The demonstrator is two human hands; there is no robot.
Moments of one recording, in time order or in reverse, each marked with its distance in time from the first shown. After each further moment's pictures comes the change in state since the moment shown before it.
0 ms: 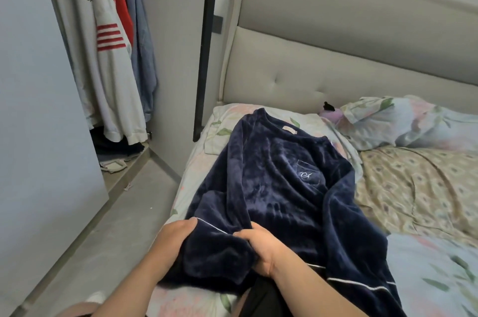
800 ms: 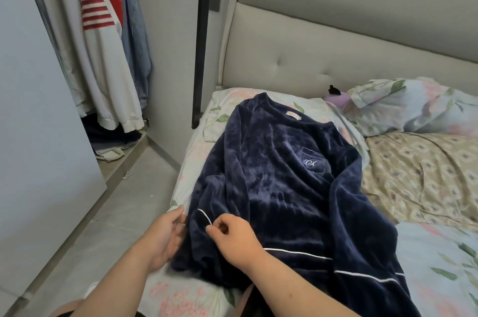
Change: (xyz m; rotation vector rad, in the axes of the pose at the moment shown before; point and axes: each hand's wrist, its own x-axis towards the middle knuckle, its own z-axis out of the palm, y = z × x) left_hand 0.022 -0.002 -0.008 -0.527 -0.157 -0.472; right_hand 0.015 0.019 0.041 -0.912 0.180 -0.485
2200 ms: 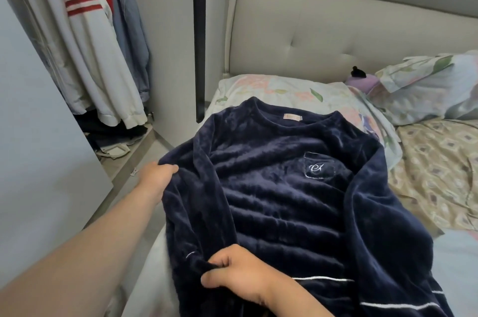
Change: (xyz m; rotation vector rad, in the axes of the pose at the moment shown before) left_hand 0.109 0.109 -0.017 0.386 0.617 0.246; right_hand 0.006 -0.007 -0.016 0.321 -0.596 0.151
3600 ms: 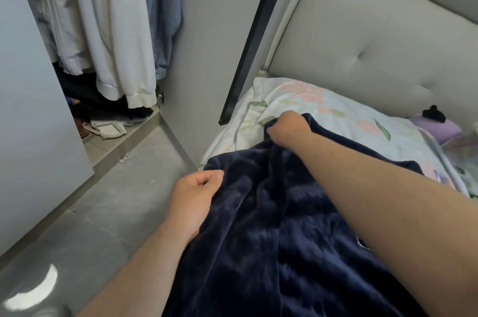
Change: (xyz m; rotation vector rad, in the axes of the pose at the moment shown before) left_hand 0.037 -0.014 0.065 -0.458 -0.171 0.219; right_hand 0.263 -0.144 -0.229 -1.013 0.741 0.173
